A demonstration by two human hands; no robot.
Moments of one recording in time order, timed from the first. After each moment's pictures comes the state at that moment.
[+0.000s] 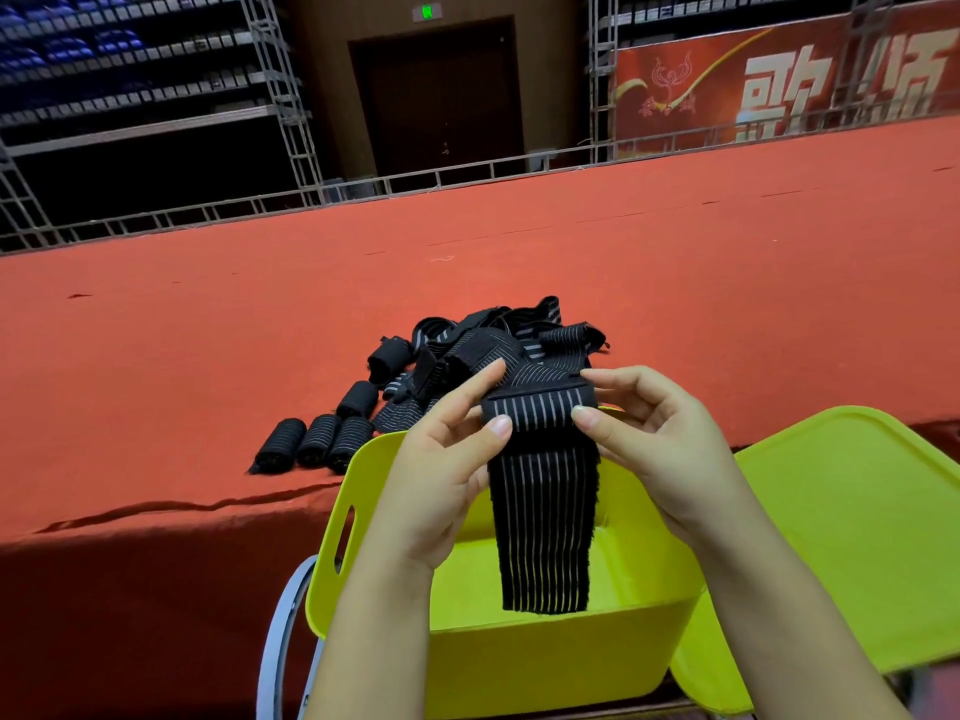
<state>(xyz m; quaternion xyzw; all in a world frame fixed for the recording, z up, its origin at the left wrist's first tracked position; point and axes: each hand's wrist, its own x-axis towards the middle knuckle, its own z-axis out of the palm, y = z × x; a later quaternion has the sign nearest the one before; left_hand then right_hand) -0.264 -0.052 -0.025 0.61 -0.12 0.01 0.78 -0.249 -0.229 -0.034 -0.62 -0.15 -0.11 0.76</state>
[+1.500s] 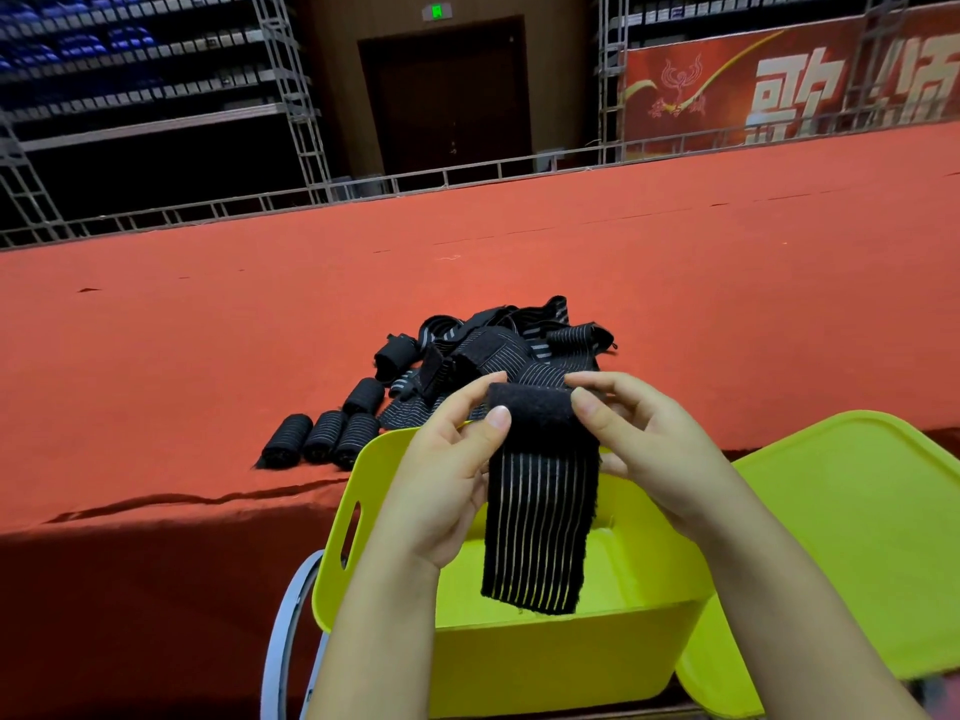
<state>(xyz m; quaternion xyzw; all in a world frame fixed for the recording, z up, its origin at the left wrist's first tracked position) -0.261 -0.049 -0.032 0.61 -0.09 -0.02 0.79 -0.245 -0.225 -0.031 -0.67 -0.15 -0.03 0.72</state>
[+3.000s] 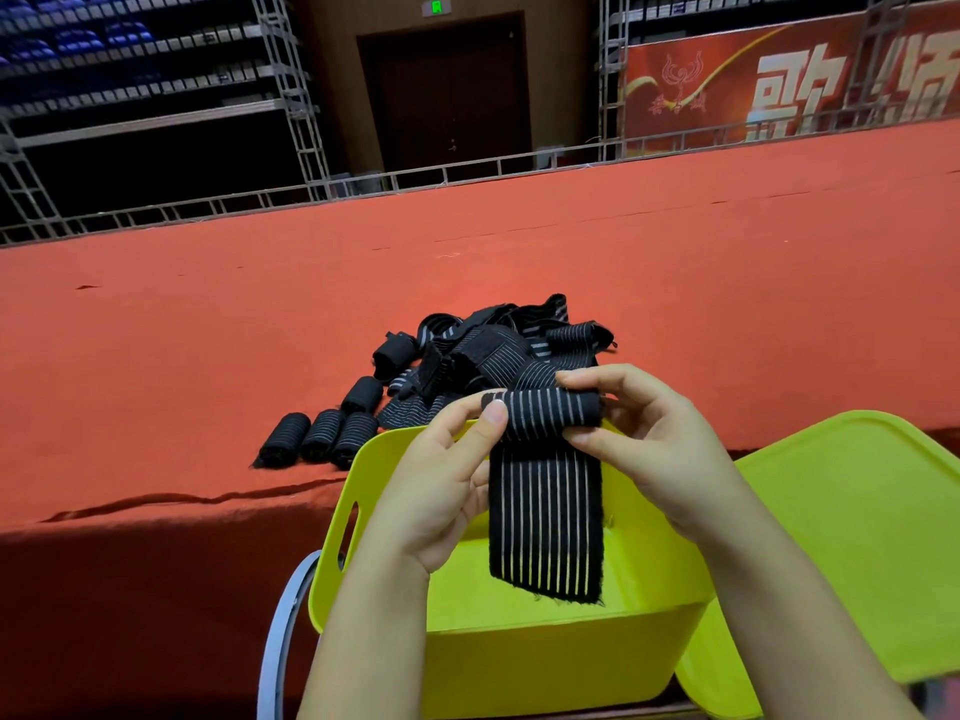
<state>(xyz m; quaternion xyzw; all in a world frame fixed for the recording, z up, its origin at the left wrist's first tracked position) -0.259 -0.044 -0.034 0.63 -0.07 -0.06 0.77 -0.241 -0.229 -0.037 -0.66 -0.24 -0.09 0.70</state>
